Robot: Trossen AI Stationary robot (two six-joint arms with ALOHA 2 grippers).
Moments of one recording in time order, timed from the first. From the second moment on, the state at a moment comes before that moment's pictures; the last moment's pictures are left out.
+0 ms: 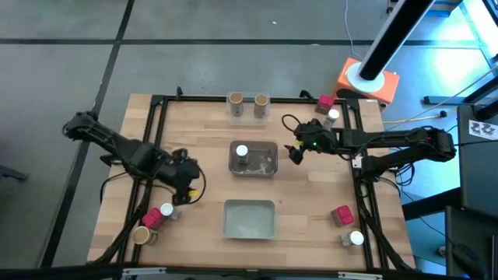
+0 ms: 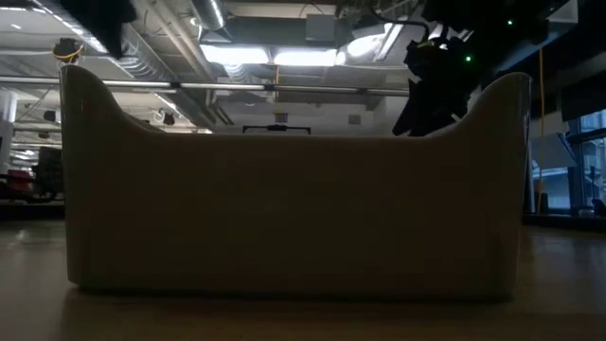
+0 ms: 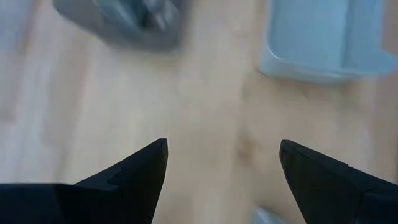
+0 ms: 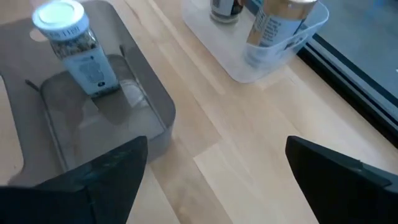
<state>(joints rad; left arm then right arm) -0.47 1.21 1.16 -1.13 -0.26 -0.59 -0.12 1.18 0.75 -0.33 0.35 0.27</state>
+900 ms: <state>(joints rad) -0.92 1.21 1.03 -1.19 -0.15 -1.14 -0.12 1.18 0.75 -0.31 0.34 0.26</state>
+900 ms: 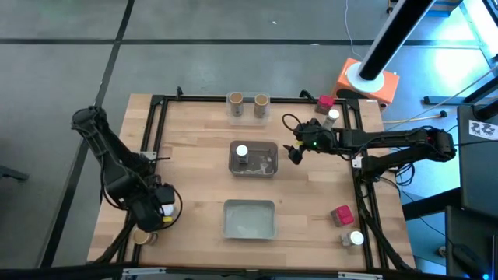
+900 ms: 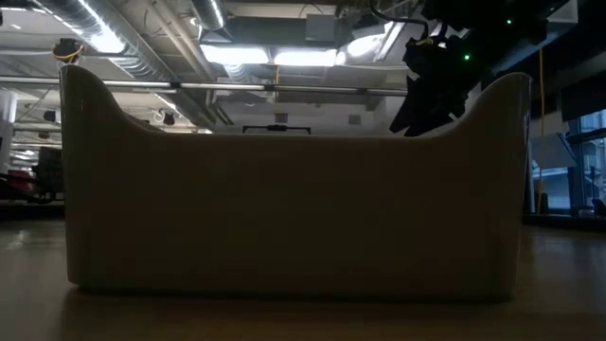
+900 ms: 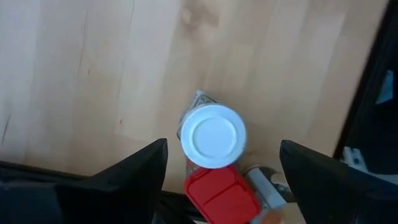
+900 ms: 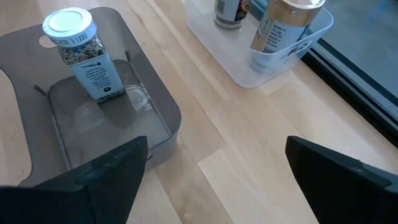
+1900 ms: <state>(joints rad) -0.92 1.23 0.83 -0.98 -0.17 -1.12 -0.12 1.18 0.75 -0.31 0.35 0.26</state>
